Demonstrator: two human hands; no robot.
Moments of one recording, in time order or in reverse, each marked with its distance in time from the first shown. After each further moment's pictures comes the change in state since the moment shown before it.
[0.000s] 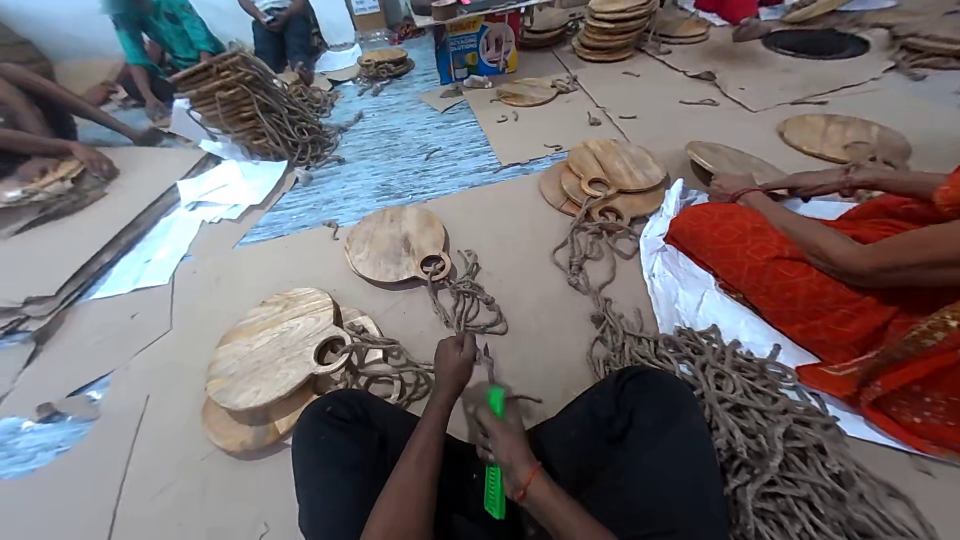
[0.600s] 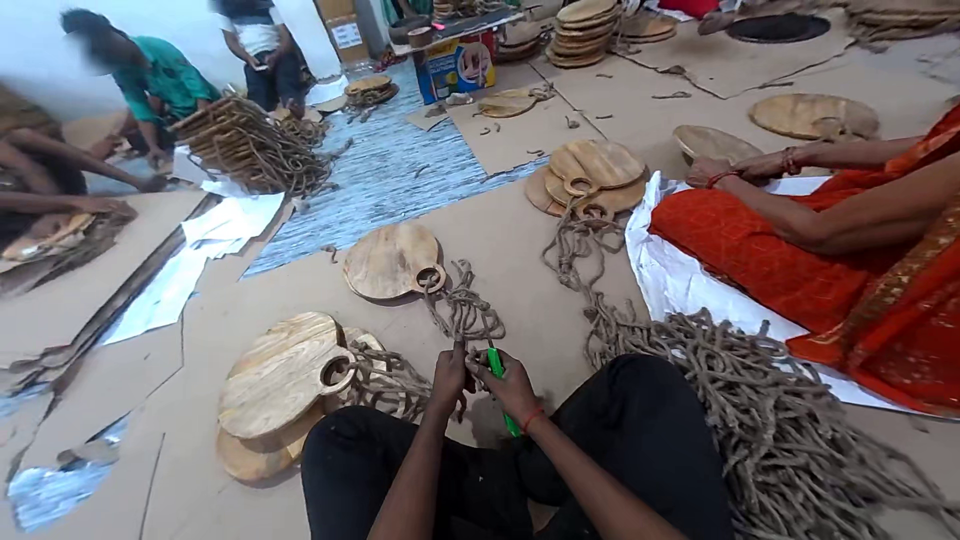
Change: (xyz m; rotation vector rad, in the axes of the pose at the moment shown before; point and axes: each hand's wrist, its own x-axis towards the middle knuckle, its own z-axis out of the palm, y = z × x) left_hand -0.014 0.004 -0.001 -0.488 -0.230 -0.176; right_hand 0.084 -0.015 -0.020 -0.366 -0.007 -0.316
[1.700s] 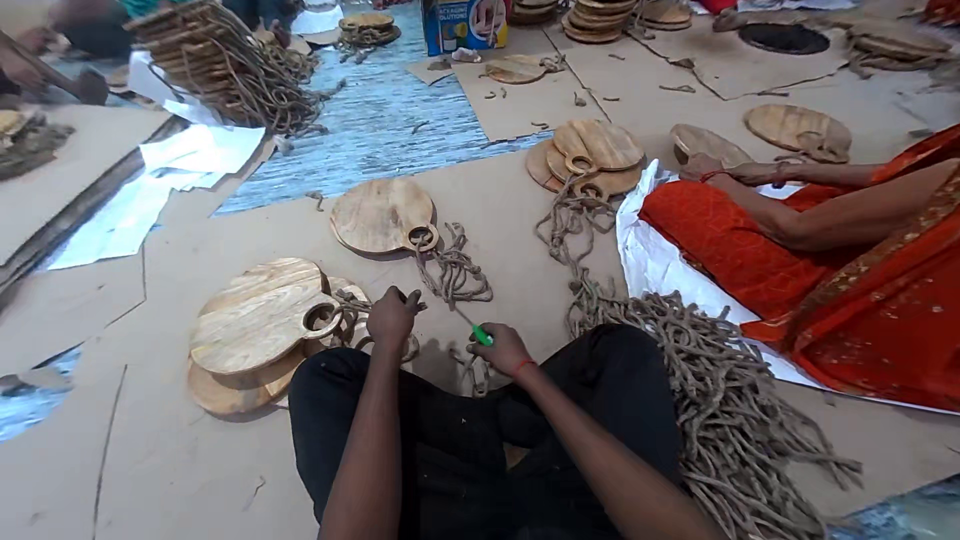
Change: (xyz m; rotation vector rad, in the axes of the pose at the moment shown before) left_hand -0.015 0.052 -0.068 0.840 0.312 -0.170; right_hand 0.000 -0.003 -0.020 -0.684 -0.234 0.202
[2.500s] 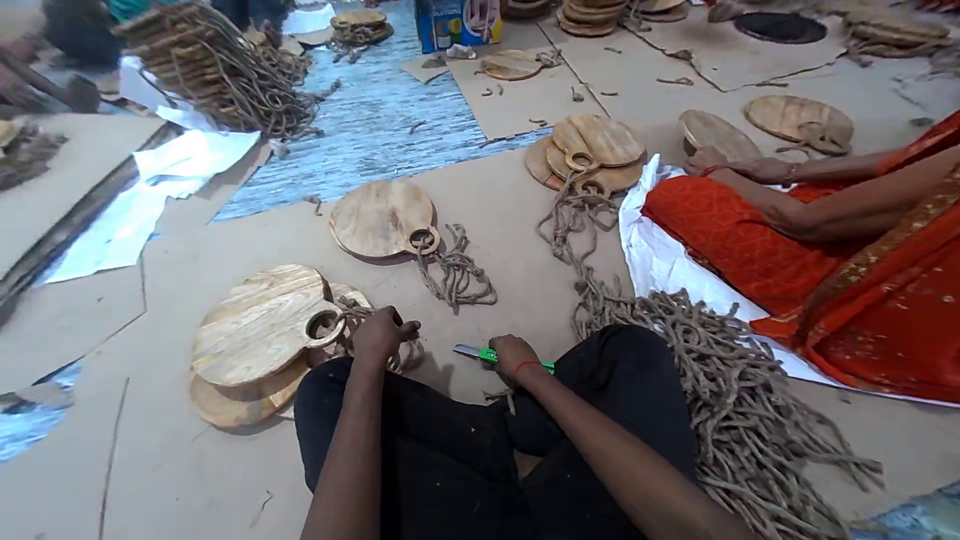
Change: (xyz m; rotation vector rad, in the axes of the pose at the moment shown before) left_hand 0.021 -0.039 -0.014 0.207 -0.242 0.093; right_hand 0.030 0.023 0.009 -0.579 -0.218 0.055
